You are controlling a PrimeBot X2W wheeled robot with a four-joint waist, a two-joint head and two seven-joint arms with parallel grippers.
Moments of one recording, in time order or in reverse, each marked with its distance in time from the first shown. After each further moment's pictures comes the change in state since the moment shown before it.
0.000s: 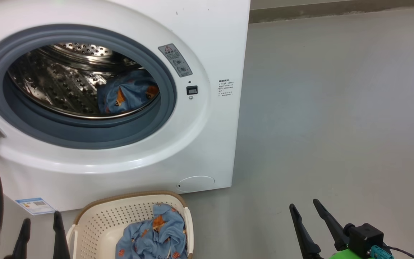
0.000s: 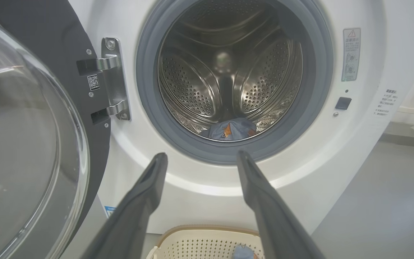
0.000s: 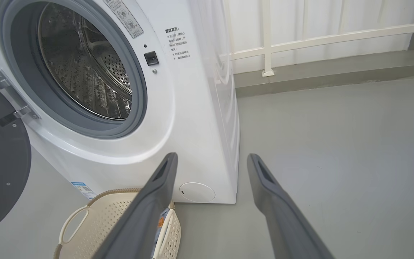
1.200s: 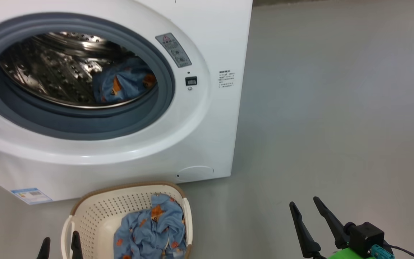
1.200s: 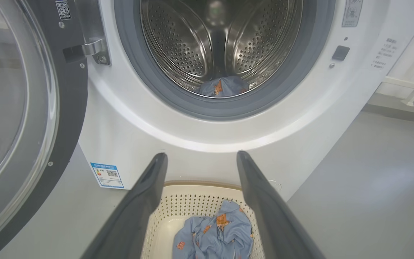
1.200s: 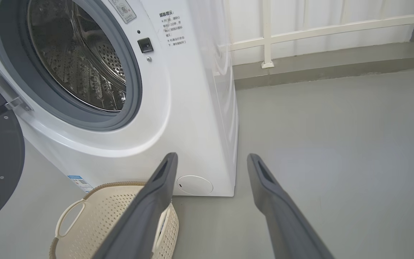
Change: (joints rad) left arm 0.086 0.000 -0.066 0.002 -0.041 0.027 0.000; right arm 0.000 0.000 -0.002 -0.014 -0.012 0.000 0.000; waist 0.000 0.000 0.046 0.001
